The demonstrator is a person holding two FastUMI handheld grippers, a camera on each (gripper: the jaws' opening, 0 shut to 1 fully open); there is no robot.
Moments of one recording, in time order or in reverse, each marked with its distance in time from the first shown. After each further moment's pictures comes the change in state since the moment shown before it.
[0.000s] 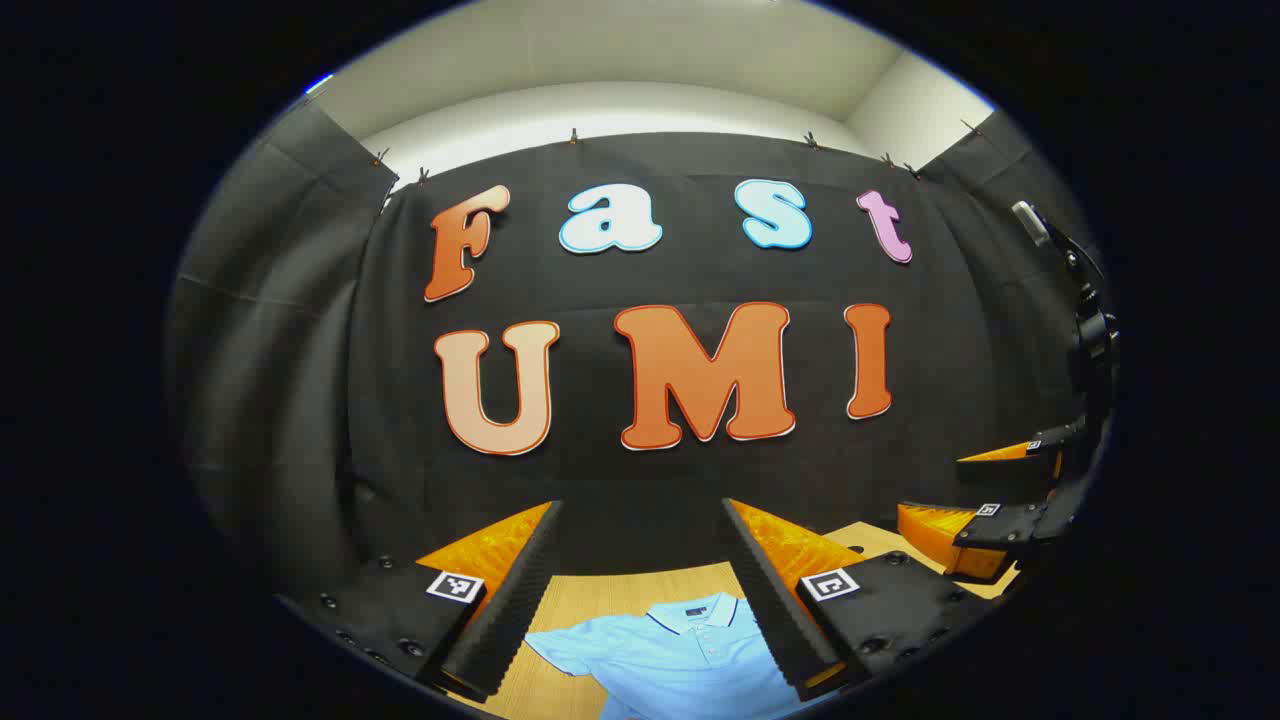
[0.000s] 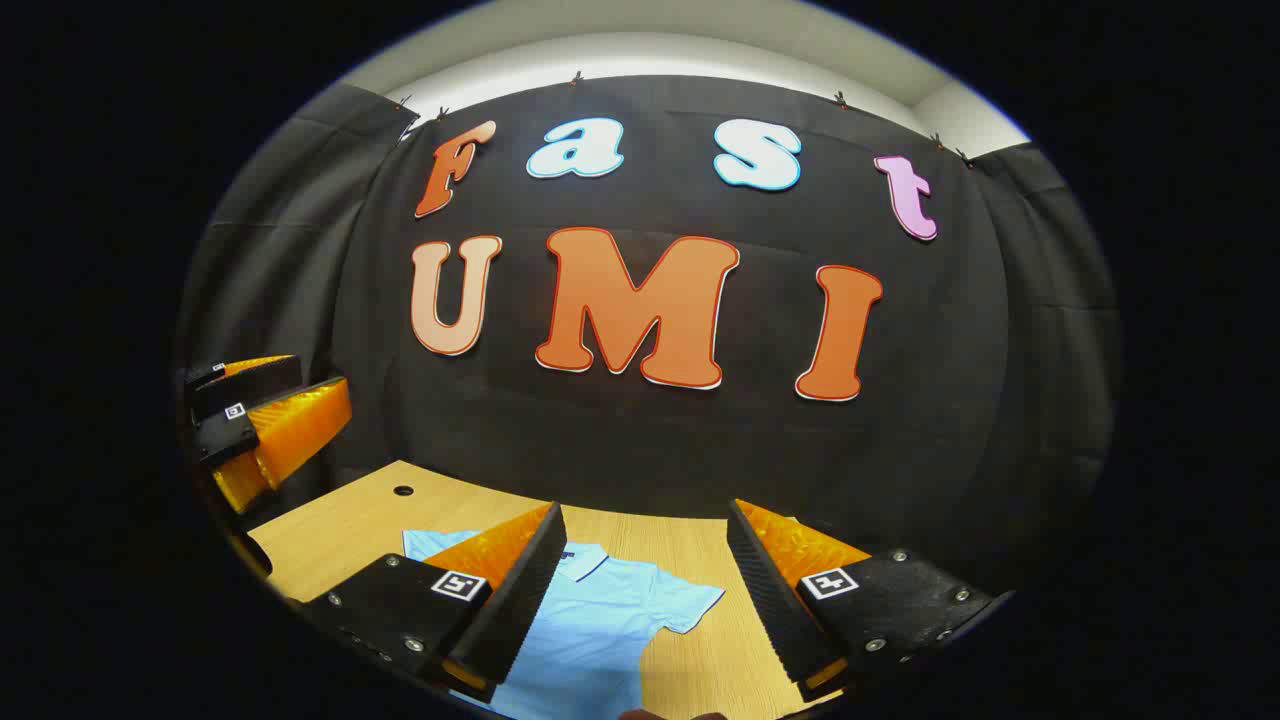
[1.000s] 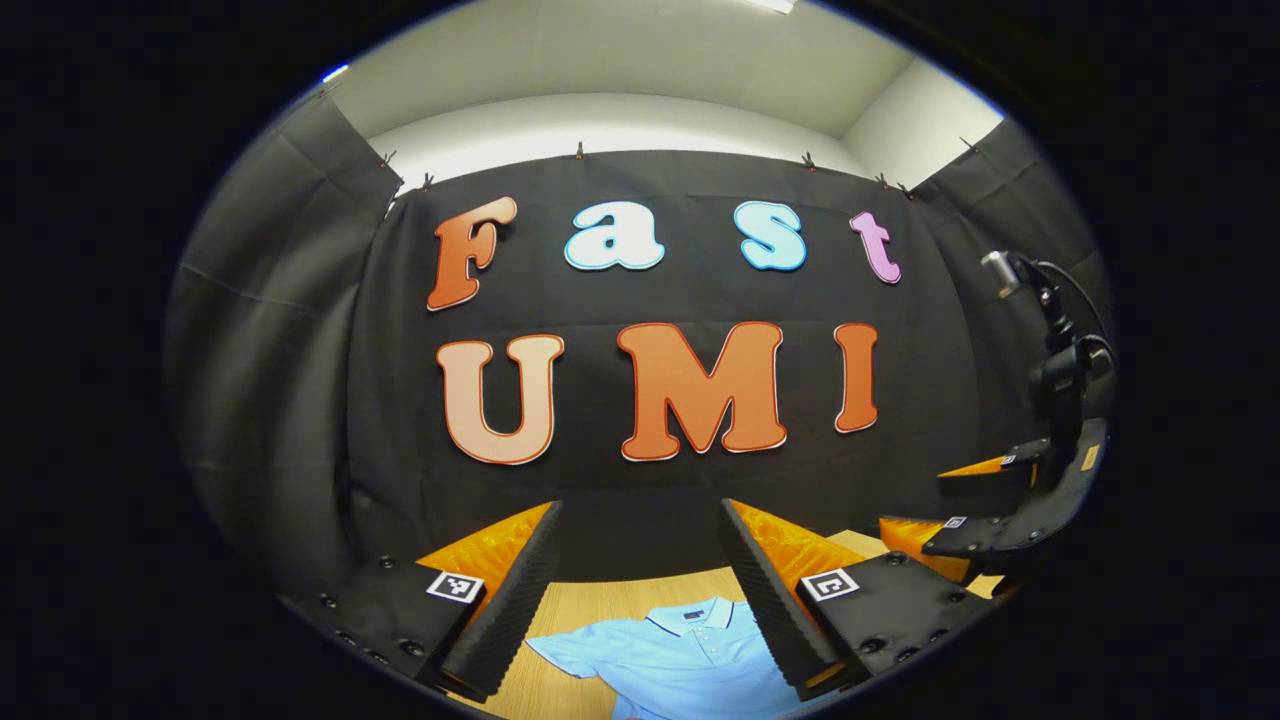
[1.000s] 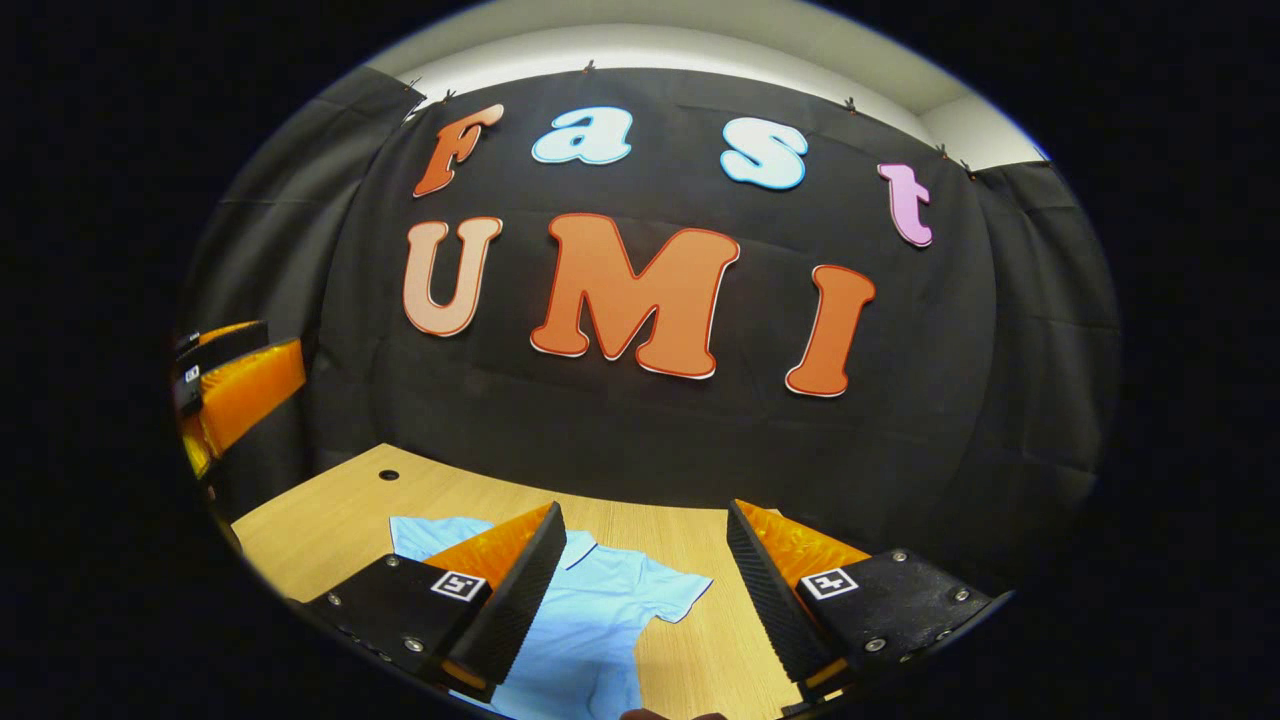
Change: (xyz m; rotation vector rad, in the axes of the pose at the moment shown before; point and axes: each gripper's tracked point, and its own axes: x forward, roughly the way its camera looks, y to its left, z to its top) left arm -0.023 0.018 0.015 -0.011 -0.056 -0.025; right arm 0.008 0.005 -0.015 -0.057 0.057 -0.033
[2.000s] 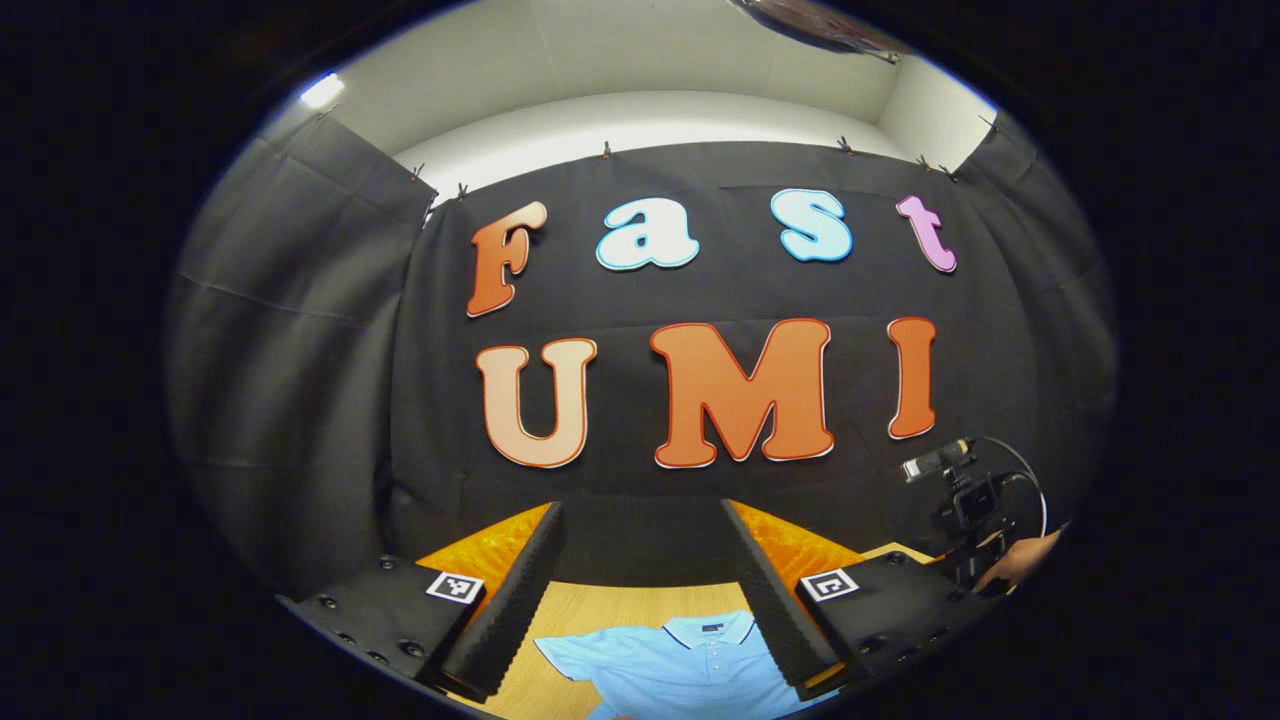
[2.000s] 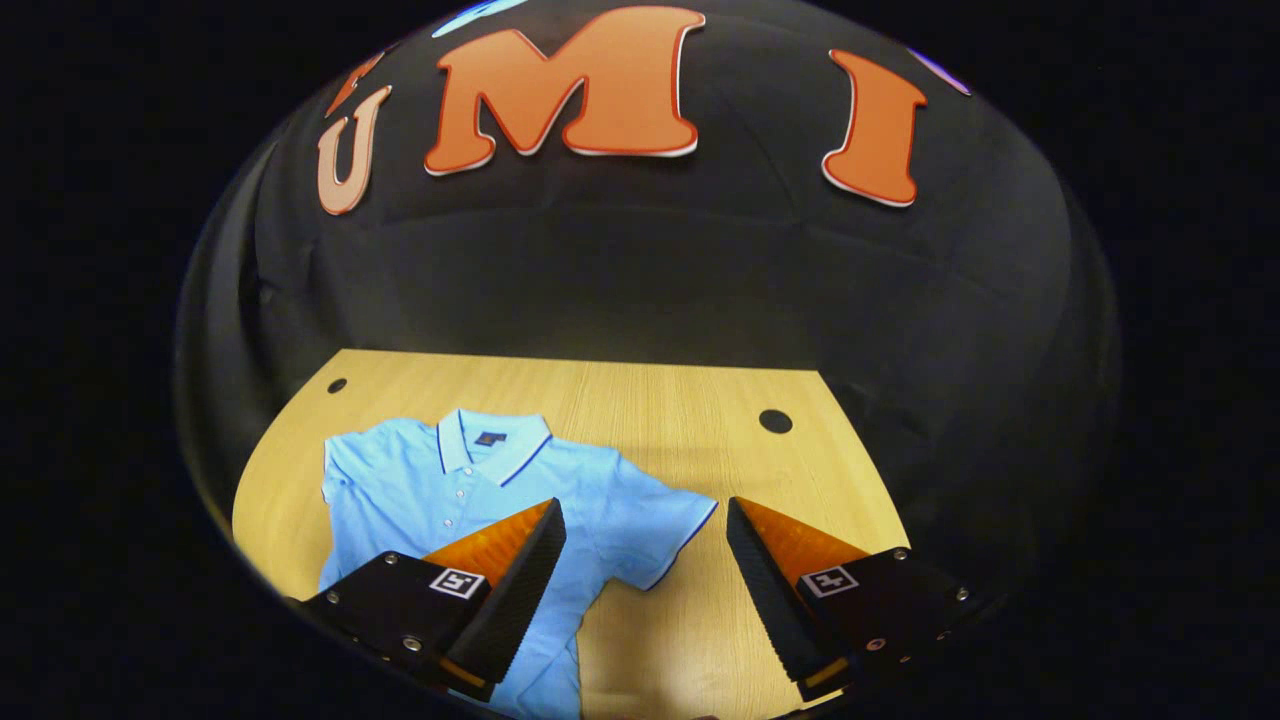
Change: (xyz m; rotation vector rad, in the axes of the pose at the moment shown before) left arm 0.031 -0.024 0.002 0.011 0.024 0.217; right arm 0.171 -0.057 -0.183 0.076 0.548 0.096
